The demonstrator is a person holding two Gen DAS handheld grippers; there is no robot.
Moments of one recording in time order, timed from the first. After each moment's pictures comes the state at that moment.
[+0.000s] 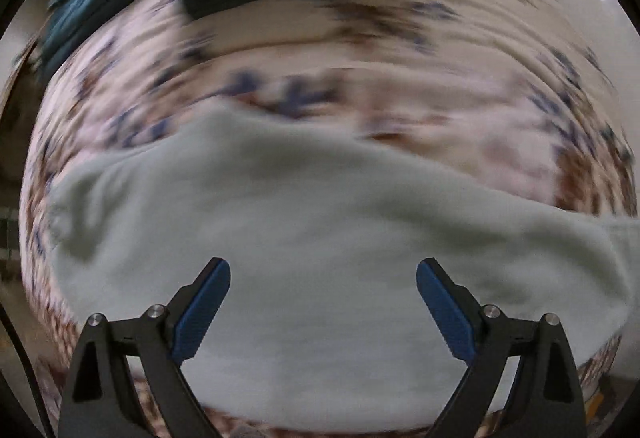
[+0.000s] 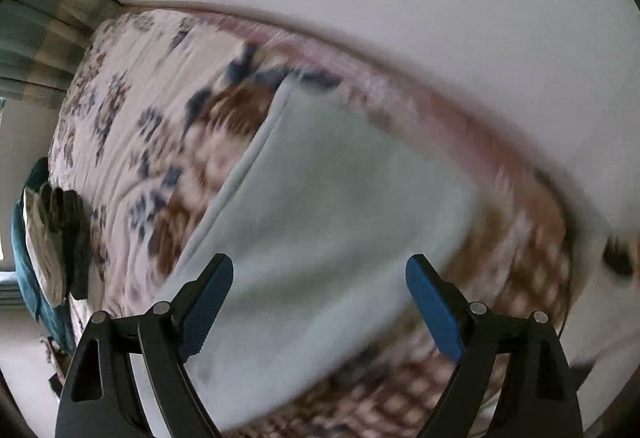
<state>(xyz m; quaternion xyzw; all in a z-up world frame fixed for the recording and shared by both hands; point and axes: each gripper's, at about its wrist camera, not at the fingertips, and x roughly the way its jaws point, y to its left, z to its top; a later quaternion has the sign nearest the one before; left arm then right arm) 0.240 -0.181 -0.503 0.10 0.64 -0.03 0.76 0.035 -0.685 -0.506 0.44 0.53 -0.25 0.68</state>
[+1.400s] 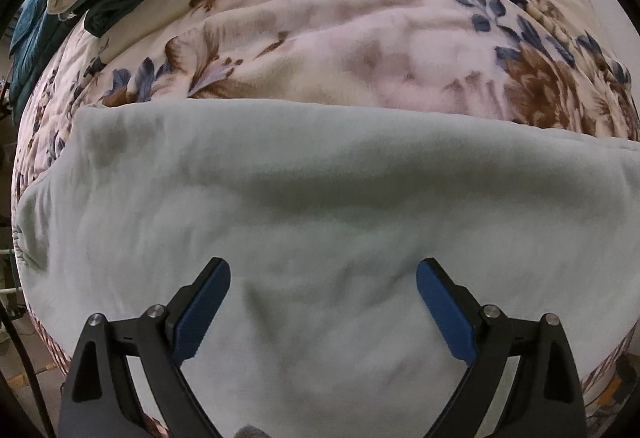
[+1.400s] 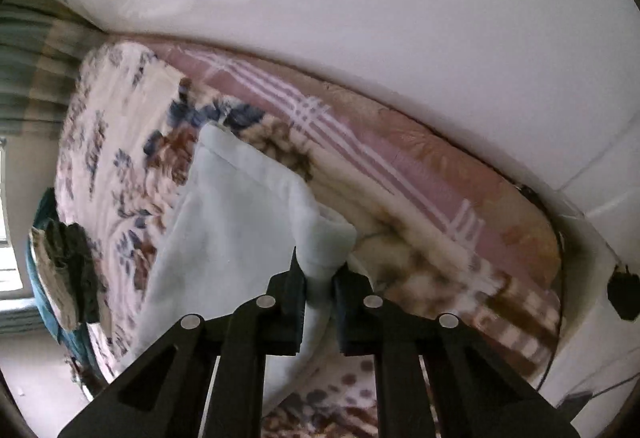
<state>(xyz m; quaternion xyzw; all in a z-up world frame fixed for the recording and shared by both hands) 0.217 -0.271 -0.567 0.15 0.66 -0.05 0.73 -0.041 -0.733 -0.545 0.50 0.51 -0.27 0.65</state>
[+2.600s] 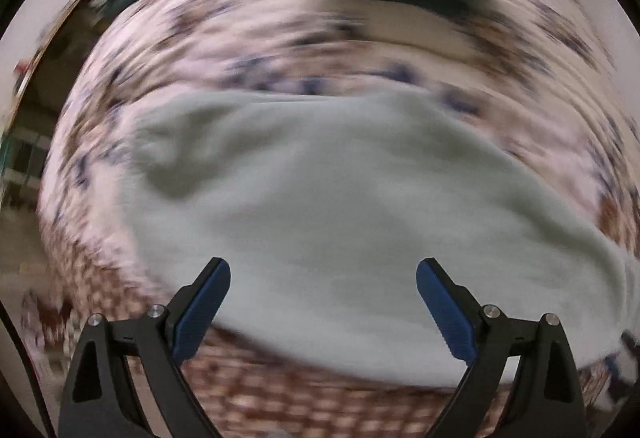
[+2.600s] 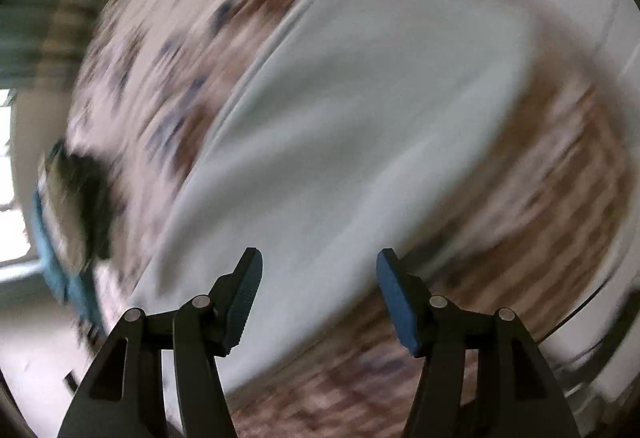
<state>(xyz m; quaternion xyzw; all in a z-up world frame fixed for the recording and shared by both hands) 0.214 0.019 -0.450 0.01 0.64 0.11 0.76 0.025 -0.508 -0.524 0.53 0.54 -0.18 0.63</state>
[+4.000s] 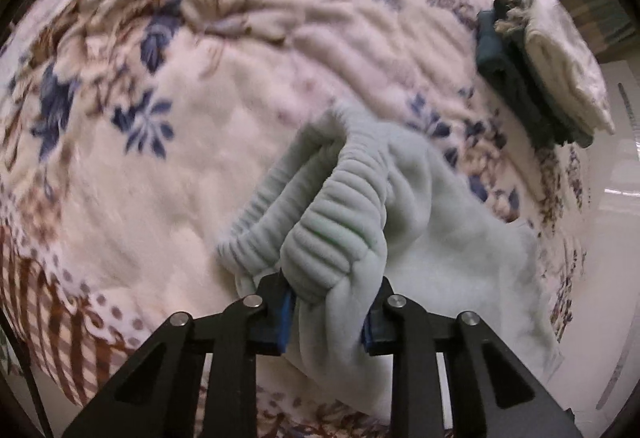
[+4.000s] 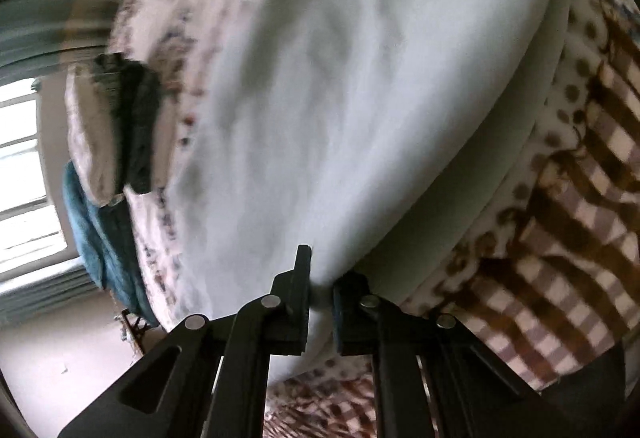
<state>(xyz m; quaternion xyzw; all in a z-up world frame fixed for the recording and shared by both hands) 0.253 0.258 -0.495 -0.22 0.62 0.04 0.75 0.058 -0.259 -0.530 0.61 0.47 -0.17 0.62</state>
